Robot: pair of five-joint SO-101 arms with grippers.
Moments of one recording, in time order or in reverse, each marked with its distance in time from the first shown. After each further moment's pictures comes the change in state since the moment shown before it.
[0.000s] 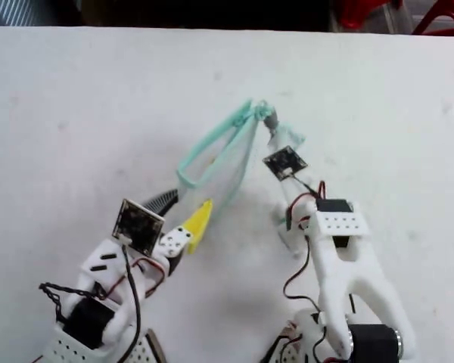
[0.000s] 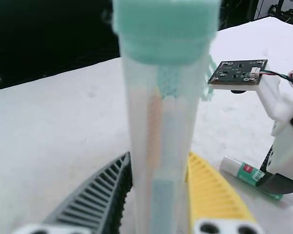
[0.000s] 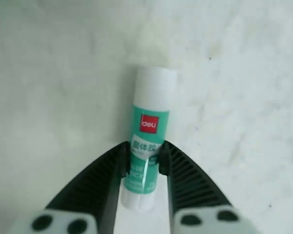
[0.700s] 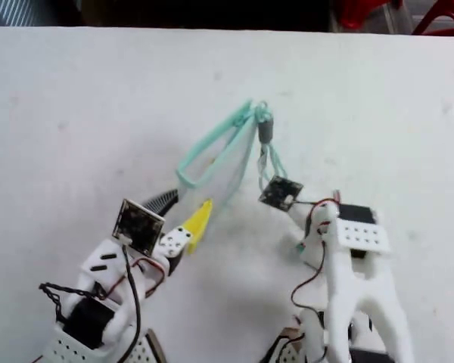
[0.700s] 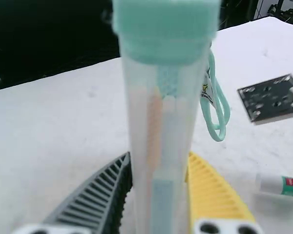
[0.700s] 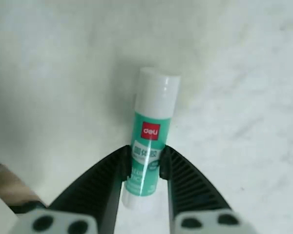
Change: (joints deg) left arm 0.0 0.0 0.0 0.0 0.0; right arm 8.6 -11.4 0.6 14.7 34.1
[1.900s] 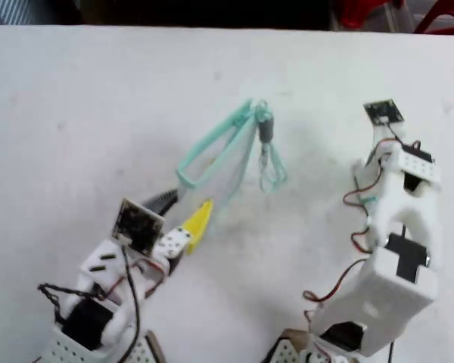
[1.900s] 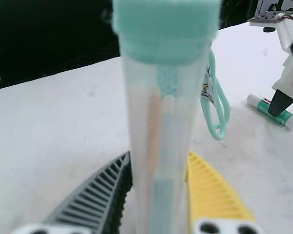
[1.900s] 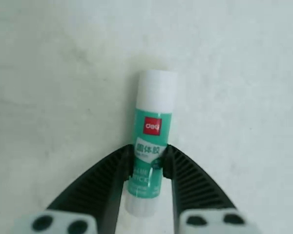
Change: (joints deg) left arm 0.0 0.0 0.1 0.0 0.0; right arm 17.8 53.5 -42.7 -15.0 -30.2
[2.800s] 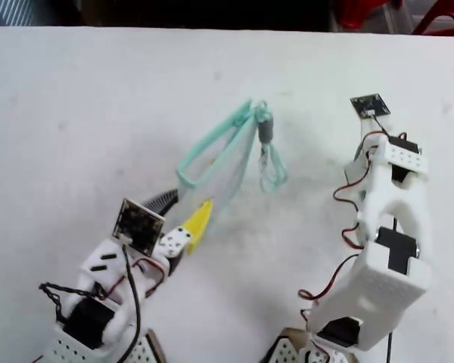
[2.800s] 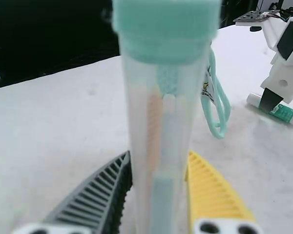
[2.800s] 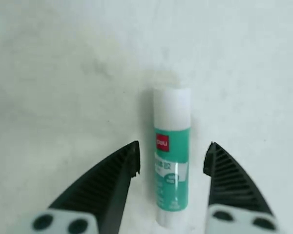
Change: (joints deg) left arm 0.0 0.0 0.1 0.0 0.0; right arm -4.8 -2.3 -5.4 2.5 -1.8
